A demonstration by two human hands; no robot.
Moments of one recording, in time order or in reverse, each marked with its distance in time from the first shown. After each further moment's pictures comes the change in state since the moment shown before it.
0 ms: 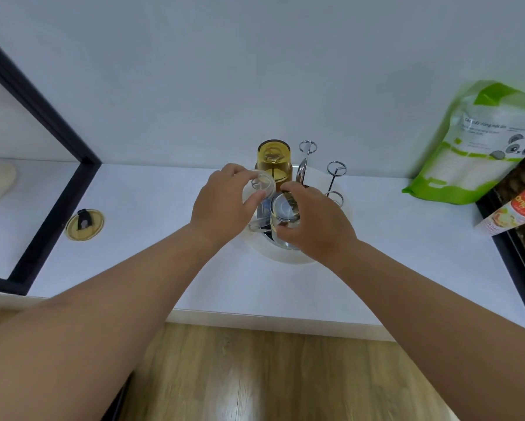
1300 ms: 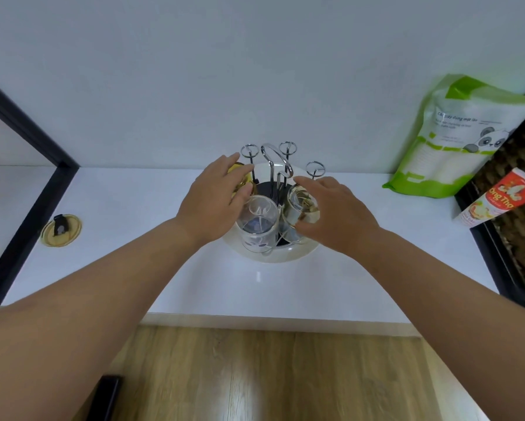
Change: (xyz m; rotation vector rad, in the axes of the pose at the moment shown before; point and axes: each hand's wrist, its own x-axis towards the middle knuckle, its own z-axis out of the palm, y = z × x) left_hand 0.010 0.014 0.007 0.012 -0.125 0.137; right_hand -0.008 0.051 -0.056 -0.122 -0.144 0.106
